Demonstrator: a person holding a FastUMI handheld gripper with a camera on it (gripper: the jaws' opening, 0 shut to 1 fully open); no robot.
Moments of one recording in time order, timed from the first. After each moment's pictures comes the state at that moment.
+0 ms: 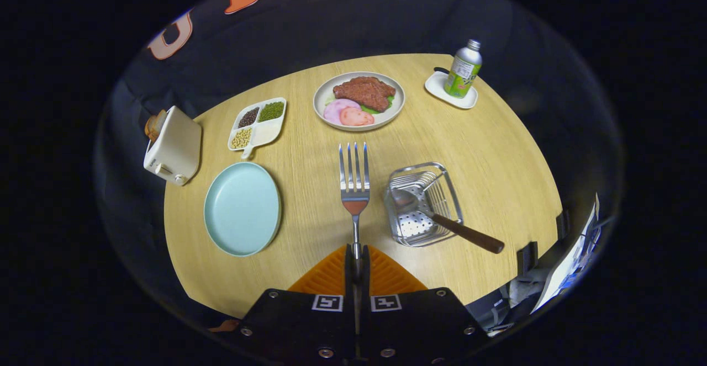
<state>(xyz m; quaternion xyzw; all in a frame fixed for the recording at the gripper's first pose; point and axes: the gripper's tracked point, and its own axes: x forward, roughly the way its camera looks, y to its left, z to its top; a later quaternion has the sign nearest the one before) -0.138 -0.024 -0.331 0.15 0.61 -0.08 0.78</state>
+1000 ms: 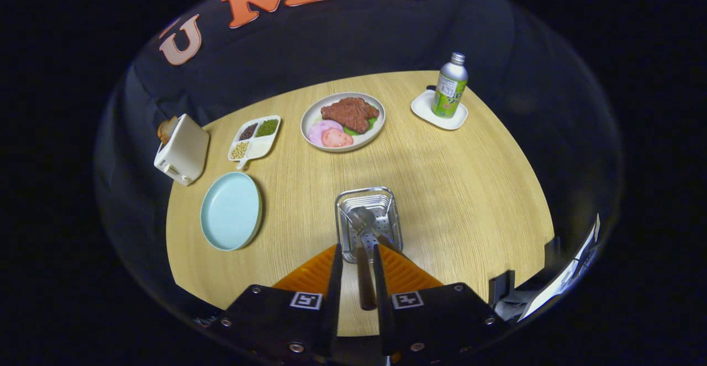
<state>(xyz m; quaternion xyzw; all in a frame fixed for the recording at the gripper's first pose) -0.115 -0.084 -0.305 0.14 0.54 -0.03 0.83</state>
